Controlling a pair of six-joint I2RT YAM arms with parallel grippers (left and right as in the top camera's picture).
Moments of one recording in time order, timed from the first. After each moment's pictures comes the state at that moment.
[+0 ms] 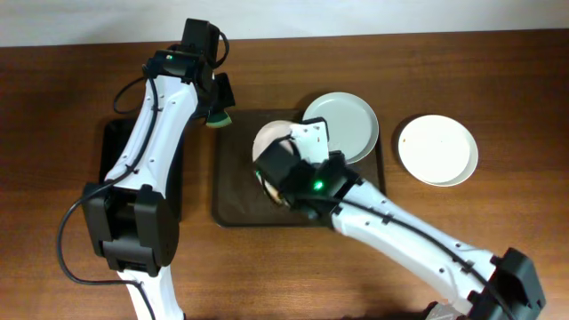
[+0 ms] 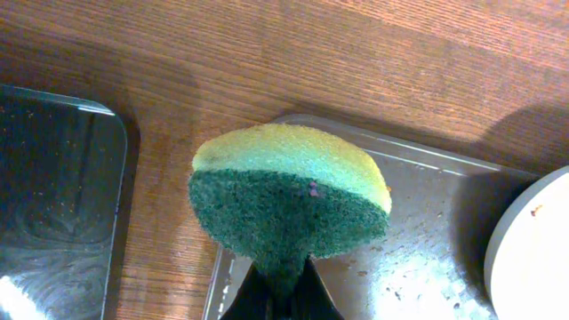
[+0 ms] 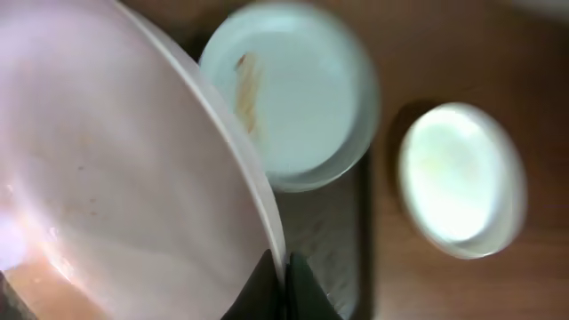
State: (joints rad) left arm -0.20 2.06 1.94 -1.08 -0.05 -0.44; right arm 0.86 1.64 1.38 -0.98 0.75 0.61
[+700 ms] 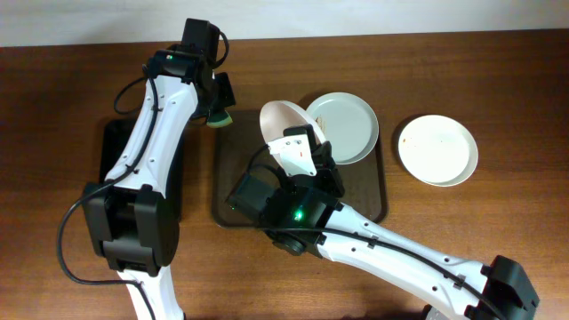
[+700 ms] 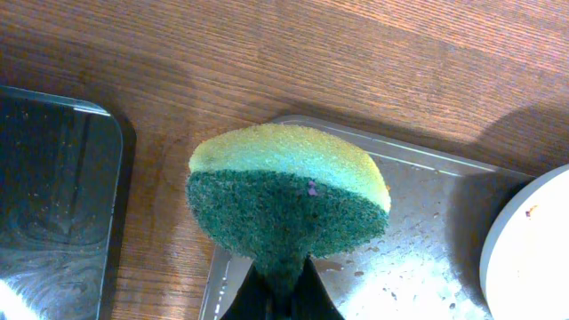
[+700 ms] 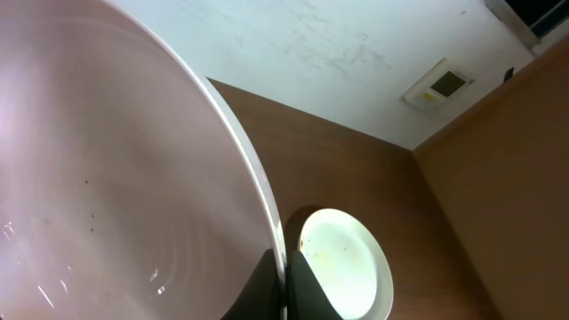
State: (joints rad) left arm -0.20 2.06 1.94 -1.08 -0.05 -0.44; right arm 1.01 1.64 1.38 -0.96 1.22 0.63
